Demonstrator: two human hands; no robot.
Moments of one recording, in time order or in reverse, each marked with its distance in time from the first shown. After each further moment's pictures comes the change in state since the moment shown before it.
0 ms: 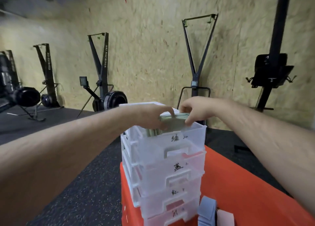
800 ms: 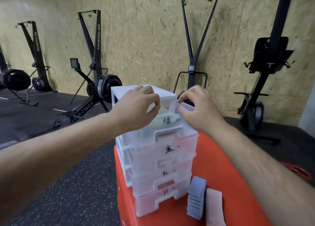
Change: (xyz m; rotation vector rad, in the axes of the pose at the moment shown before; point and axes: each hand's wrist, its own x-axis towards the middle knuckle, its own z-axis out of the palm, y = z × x) left_hand -0.034 0.010 0.046 0.046 0.587 0.126; right_hand -0.051 -0.002 0.083 0.384 0.674 -0.073
